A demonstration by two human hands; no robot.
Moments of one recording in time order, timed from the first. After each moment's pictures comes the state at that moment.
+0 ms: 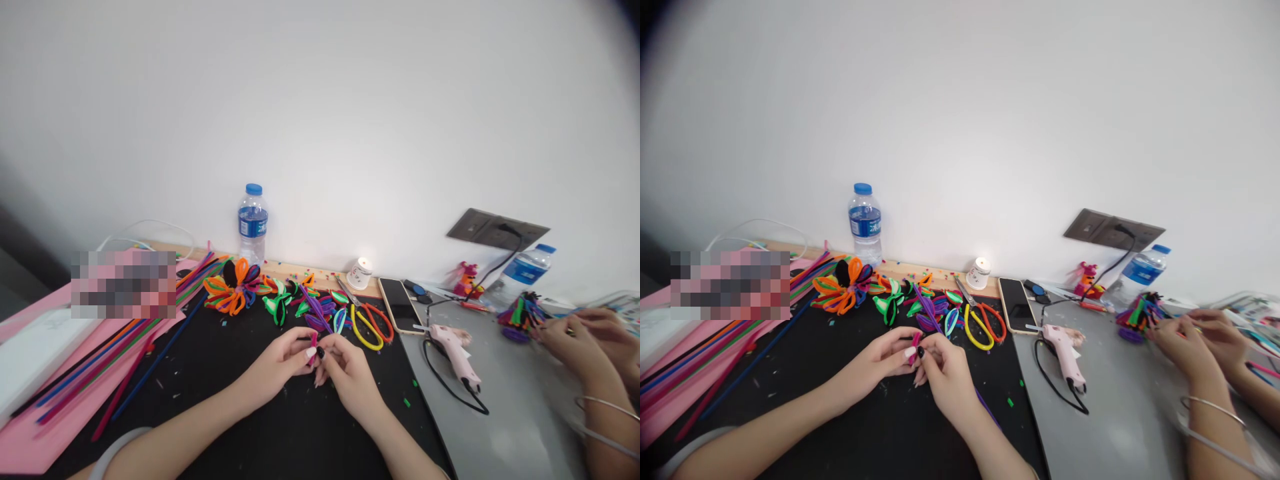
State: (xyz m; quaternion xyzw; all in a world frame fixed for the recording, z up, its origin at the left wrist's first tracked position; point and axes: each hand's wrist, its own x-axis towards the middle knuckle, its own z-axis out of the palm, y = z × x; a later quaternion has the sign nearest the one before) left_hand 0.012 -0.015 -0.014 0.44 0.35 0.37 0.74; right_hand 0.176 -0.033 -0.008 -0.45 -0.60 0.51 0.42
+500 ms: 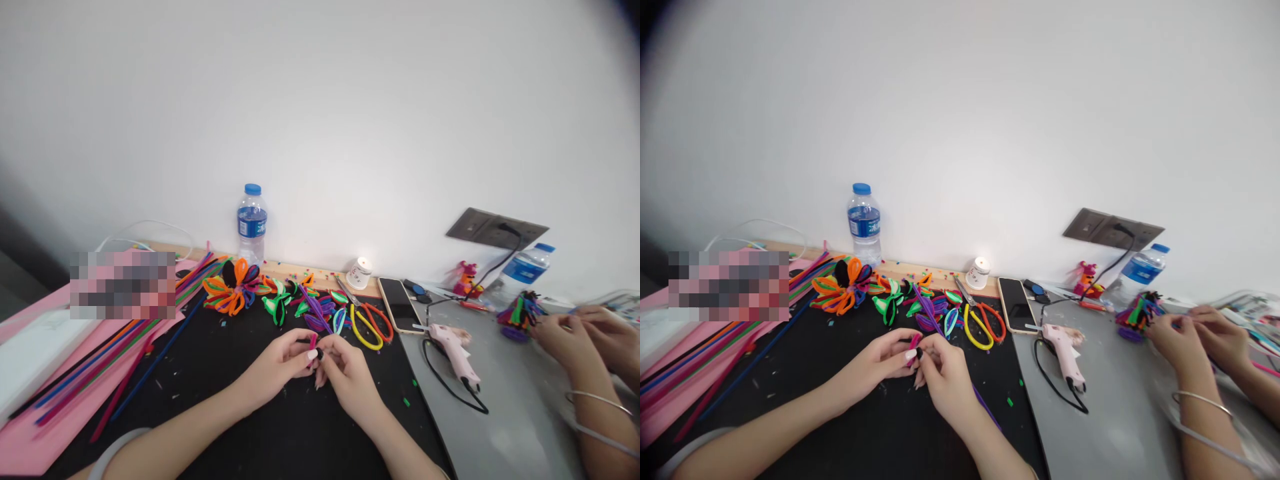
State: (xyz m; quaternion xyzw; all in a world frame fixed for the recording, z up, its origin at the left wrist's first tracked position) left_hand 0.013 -0.016 -0.010 0.44 0.35 0.35 0.75; right_hand 0.173 -0.035 -0.002 -0.45 -0.62 0.49 0.42
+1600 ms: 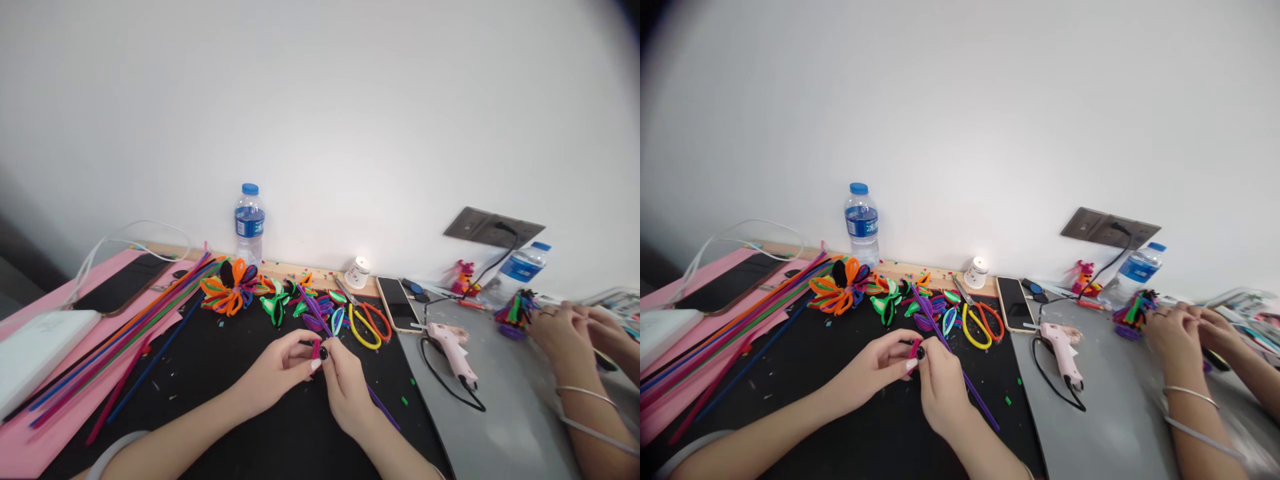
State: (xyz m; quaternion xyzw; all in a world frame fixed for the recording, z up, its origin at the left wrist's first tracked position) left_hand 0.013 -0.021 0.002 0.52 0.33 0.34 0.71; right_hand 0.176 -0.045 -0.004 -0.49 -0.74 0.27 0.37
